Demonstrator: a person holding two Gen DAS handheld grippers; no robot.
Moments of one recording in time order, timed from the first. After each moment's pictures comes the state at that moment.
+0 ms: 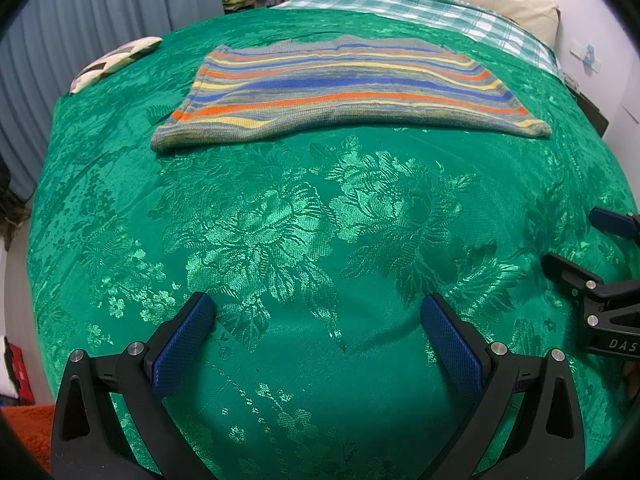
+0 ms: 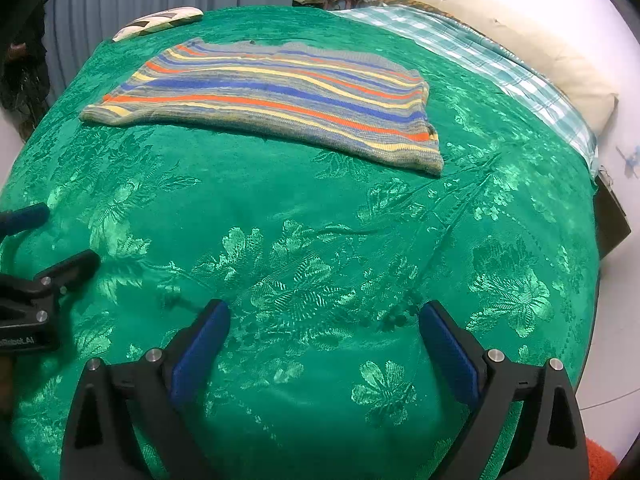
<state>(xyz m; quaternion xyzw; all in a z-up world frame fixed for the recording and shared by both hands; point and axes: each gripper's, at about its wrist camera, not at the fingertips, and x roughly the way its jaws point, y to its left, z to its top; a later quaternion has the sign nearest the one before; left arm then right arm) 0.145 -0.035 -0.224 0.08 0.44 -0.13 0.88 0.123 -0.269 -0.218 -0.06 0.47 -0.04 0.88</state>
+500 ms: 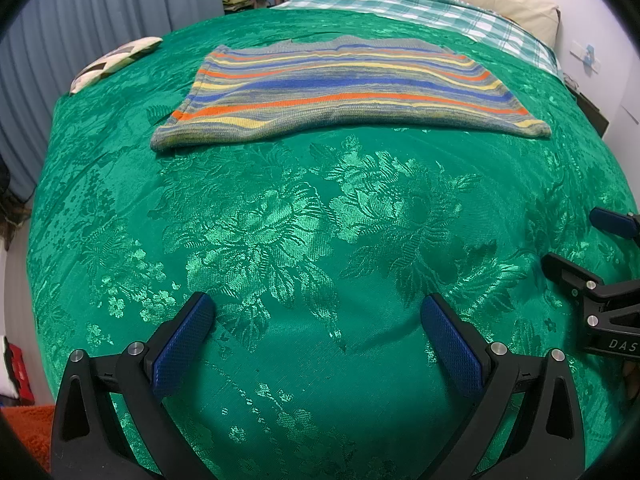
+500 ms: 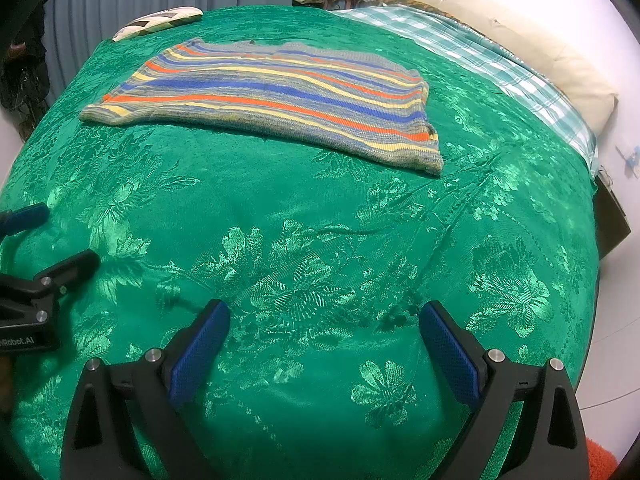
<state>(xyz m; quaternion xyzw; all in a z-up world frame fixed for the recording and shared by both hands) 0.145 -0.035 -0.224 0.08 0.44 -0.13 0.88 0.123 -0.269 -0.218 -0.06 0.47 -0.05 0.88</state>
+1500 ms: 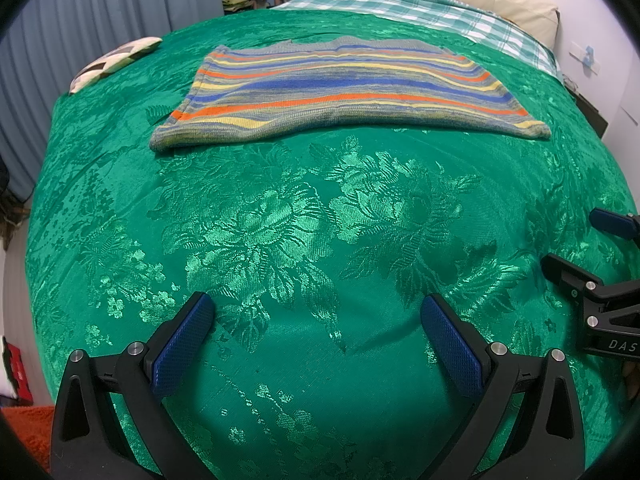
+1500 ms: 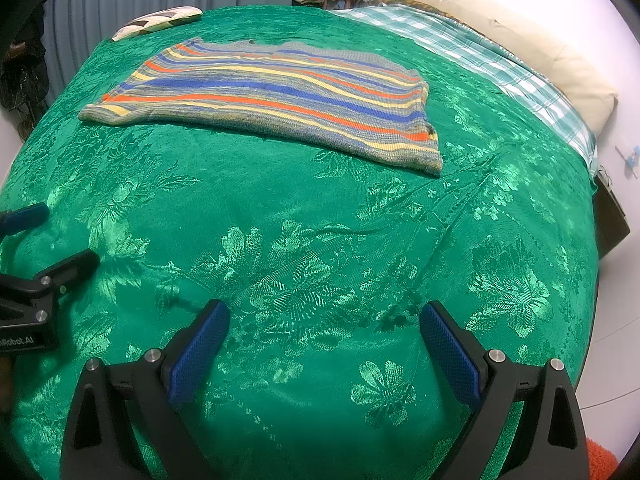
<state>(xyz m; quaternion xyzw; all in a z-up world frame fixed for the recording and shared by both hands) 0.146 -0.034 -0.225 0.08 0.44 -0.13 0.88 0.123 -0.269 -0.218 -0.06 0.47 -0.05 0.88</state>
